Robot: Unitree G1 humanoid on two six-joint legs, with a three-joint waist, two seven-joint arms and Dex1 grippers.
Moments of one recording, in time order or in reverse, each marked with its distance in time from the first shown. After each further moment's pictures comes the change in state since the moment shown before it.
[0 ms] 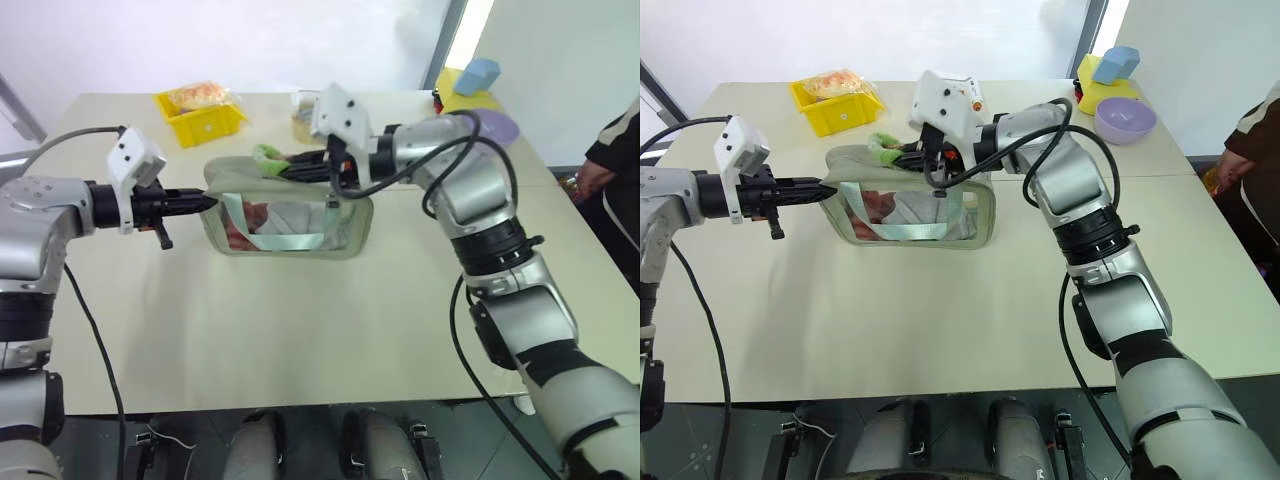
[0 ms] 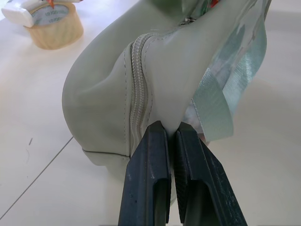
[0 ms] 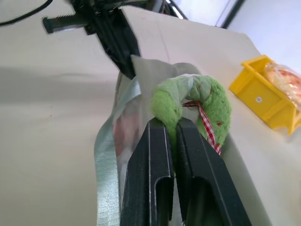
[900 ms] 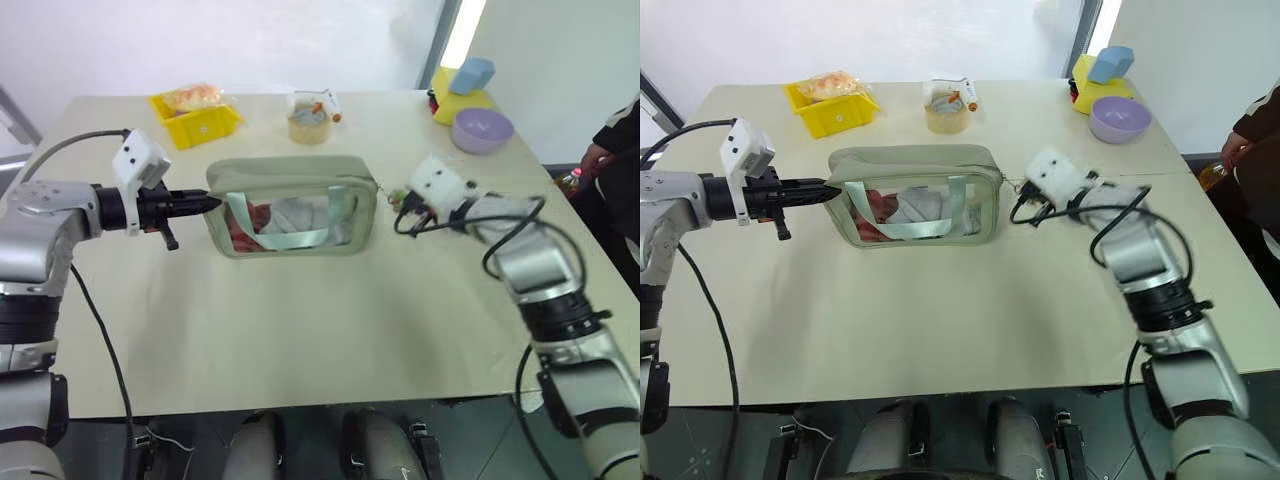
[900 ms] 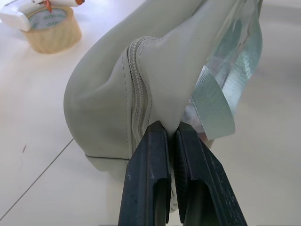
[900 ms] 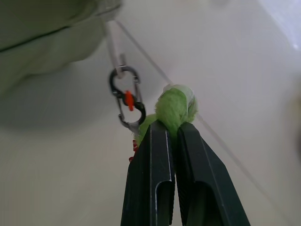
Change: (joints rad) left arm 0.012 -0.018 0.000 -0.018 -0.005 0.010 0.039; right arm 0.481 -0.201 -0.027 -0.192 -0.247 0.179 -0.439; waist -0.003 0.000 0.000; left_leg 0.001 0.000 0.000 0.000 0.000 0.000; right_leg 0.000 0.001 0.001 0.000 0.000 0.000
